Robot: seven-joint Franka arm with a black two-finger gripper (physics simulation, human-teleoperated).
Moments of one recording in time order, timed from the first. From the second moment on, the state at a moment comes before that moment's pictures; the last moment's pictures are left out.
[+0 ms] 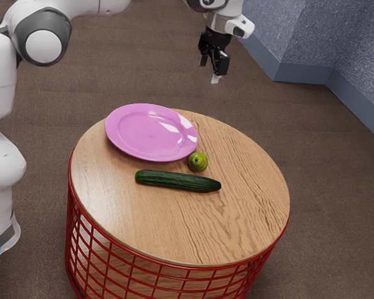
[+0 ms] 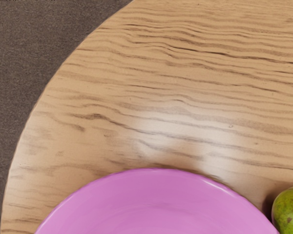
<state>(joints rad) 0.62 0.18 -0.47 -1.32 0.15 1.56 0.04</state>
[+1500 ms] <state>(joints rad) 0.42 0.04 -0.45 -1.71 -0.02 1.68 0.18</state>
